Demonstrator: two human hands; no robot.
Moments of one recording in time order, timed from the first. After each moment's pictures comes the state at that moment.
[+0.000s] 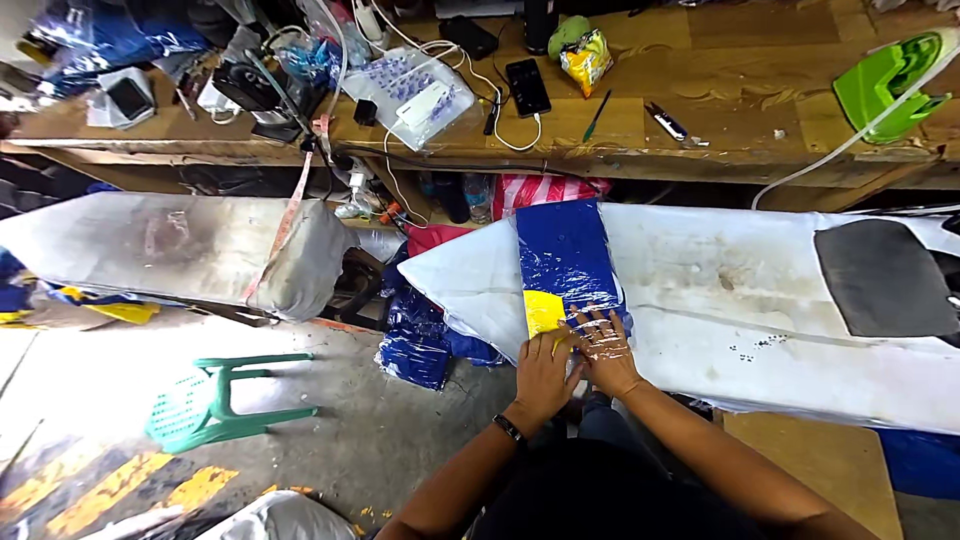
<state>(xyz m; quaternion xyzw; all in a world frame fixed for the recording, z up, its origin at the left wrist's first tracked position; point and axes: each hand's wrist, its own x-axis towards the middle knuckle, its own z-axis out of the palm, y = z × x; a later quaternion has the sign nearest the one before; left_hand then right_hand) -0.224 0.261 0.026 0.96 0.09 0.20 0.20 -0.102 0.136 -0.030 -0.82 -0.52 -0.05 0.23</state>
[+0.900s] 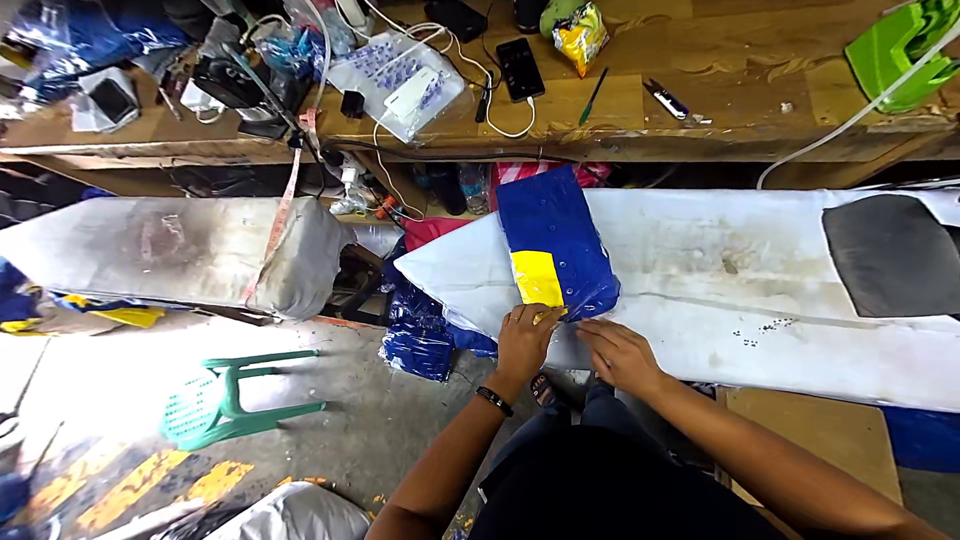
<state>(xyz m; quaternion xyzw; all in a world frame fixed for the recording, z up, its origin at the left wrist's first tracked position) -0.207 0.312 0.023 0.95 0.09 0.15 0.25 -0.098 0.116 -0.005 -0.78 -0.53 -0.06 0.32</state>
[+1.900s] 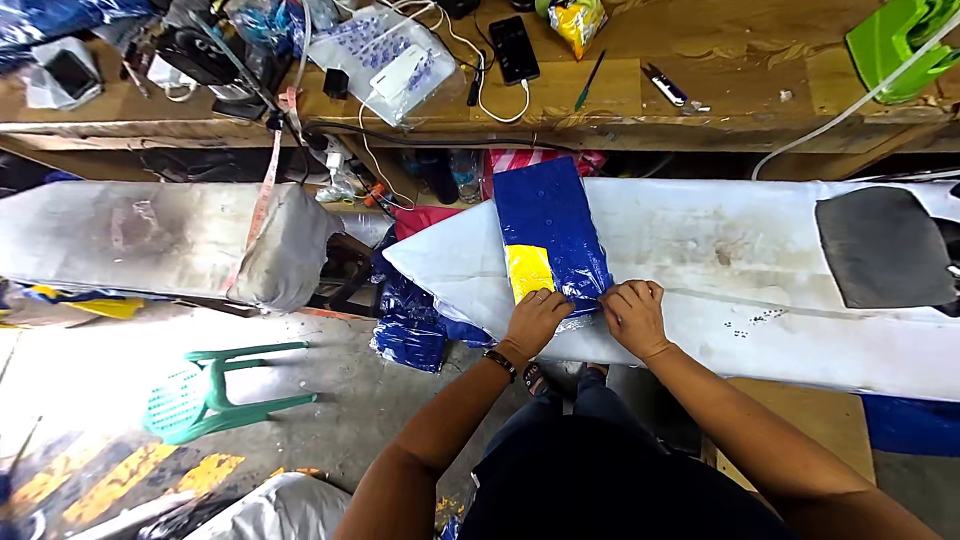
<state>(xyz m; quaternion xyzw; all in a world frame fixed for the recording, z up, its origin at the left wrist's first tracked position) -0.169 0.310 0.008 0.96 -0.07 0.18 0.18 -0.050 0.111 -0.021 -0.82 -0.48 -0.15 0.27</state>
